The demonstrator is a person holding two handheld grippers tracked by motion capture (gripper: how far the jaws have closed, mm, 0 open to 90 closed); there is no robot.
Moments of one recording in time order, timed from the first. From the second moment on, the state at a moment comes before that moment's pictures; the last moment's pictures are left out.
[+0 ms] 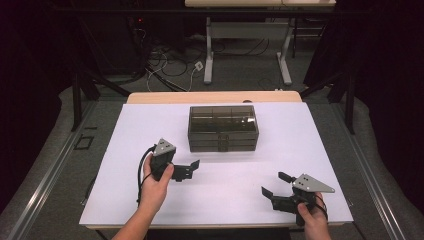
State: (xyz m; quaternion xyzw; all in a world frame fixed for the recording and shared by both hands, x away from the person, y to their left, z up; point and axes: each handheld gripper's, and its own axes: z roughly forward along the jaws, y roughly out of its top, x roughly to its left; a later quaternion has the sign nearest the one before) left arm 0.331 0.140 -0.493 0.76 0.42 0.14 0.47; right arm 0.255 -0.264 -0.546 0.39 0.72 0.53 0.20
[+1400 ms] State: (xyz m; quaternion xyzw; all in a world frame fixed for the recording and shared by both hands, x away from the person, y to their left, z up) left arm 0.285 0.242 -0.547 0.68 0.50 0.14 0.52; right arm 0.256 -0.263 -0.548 0.39 0.73 0.52 0.20
